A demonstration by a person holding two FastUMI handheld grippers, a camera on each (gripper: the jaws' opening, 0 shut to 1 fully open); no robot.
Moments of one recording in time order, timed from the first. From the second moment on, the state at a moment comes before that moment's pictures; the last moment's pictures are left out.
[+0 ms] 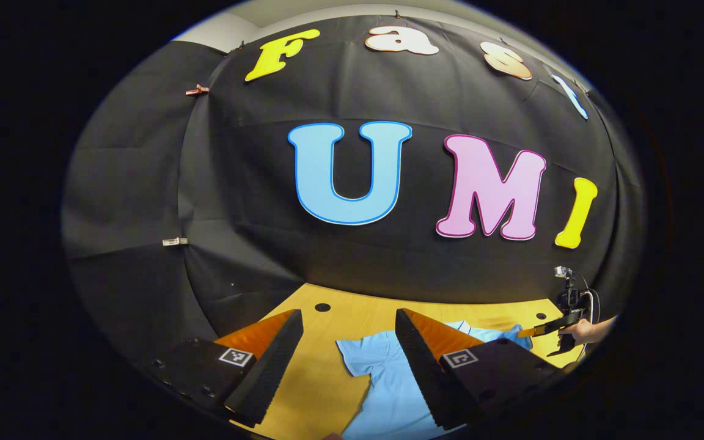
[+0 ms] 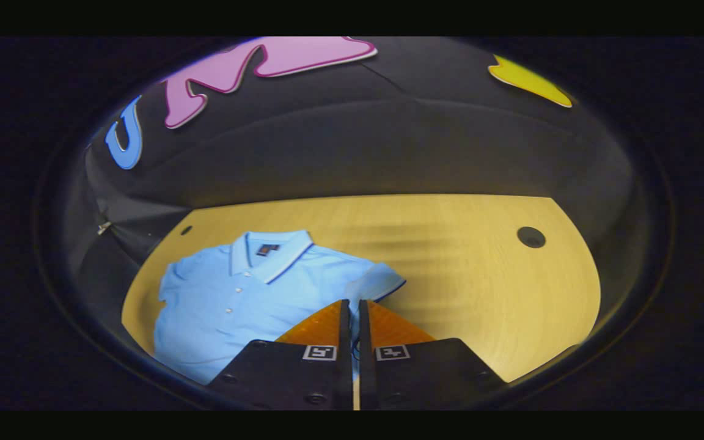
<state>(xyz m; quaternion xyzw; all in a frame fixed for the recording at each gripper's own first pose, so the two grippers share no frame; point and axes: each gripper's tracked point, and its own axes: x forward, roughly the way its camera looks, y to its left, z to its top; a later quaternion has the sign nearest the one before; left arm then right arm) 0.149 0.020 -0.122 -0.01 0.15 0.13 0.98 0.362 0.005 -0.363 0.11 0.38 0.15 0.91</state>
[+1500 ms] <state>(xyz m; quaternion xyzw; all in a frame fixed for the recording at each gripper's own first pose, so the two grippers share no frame) 0.303 0.088 -0.480 -0.03 0.55 0.12 0.82 0.236 -0.059 -0.321 0.16 0.39 0.13 0.90</state>
